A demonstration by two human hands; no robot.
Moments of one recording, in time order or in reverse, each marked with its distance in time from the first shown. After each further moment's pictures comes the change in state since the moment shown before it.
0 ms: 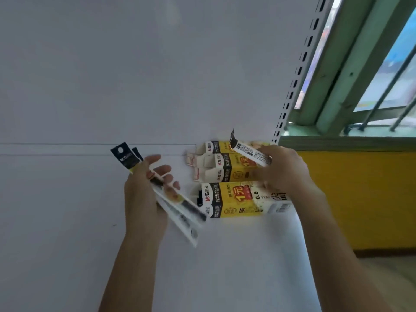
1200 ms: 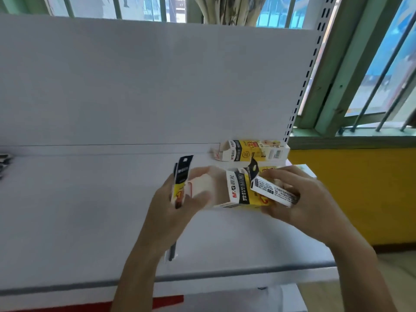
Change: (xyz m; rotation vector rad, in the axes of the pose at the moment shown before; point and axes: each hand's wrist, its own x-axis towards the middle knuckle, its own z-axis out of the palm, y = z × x) left_hand -0.069 0.057 -0.107 0.751 -0.553 0.434; right_hand -0.157 -0.063 -0.001 0.377 0.088 -0.337
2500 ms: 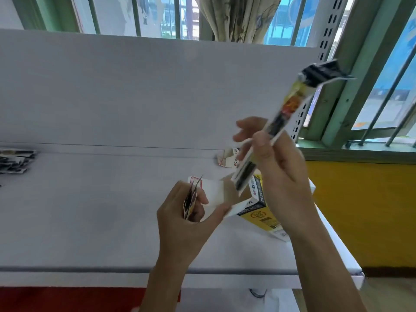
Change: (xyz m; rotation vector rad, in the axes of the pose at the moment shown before) left_hand -0.022 0.001 0.039 0.055 0.431 0.251; right_hand 0.021 -0.093 0.005 0.634 0.184 -0.269
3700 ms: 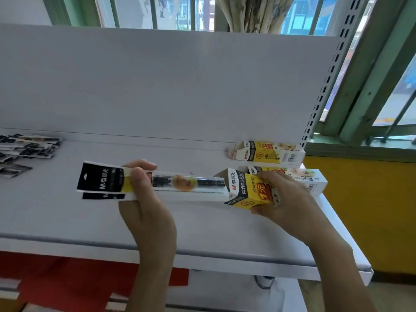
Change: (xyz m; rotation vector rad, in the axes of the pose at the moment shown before) left_hand -0.001 0.035 -0.024 -0.200 0.592 -0.002; right_hand -0.039 0.059 -0.042 -0.832 -0.307 0.280
